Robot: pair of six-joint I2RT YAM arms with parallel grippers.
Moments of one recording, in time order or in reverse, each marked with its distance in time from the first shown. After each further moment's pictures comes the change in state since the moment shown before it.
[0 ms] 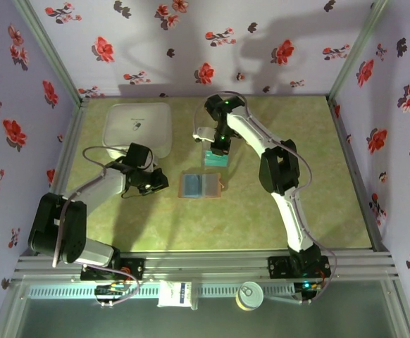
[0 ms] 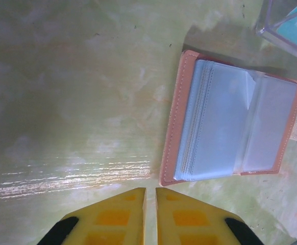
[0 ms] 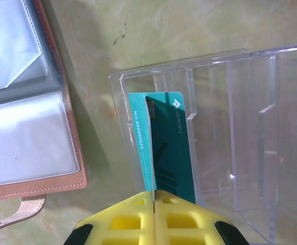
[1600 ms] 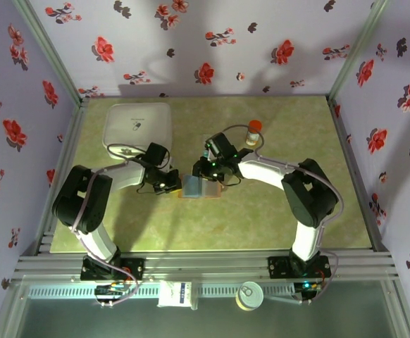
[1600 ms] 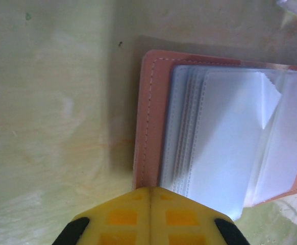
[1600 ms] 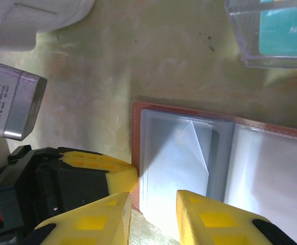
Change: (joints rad) left arm -0.095 0.278 0.087 0.135 0.062 0.011; right arm 0.170 -0.534 -1.076 1.094 -0.215 1.656
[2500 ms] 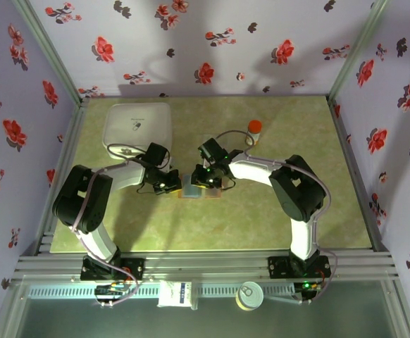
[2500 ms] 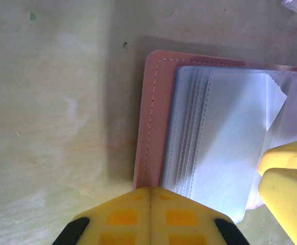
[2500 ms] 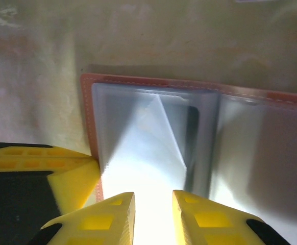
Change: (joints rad) left arm 0.000 0.002 0.000 -0.001 -0.004 0.000; right arm 0.039 0.093 0.058 -0.117 0.032 0.000
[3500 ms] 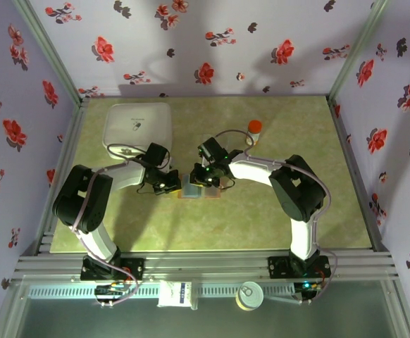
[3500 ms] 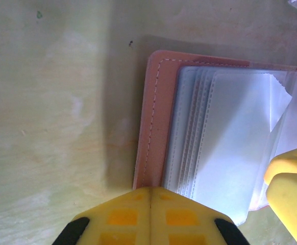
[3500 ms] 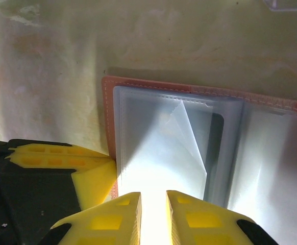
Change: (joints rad) left arm 0.000 0.001 0.000 -0.006 -0.007 0.000; right arm 0.000 0.001 -0.001 0.045 -0.038 -0.006
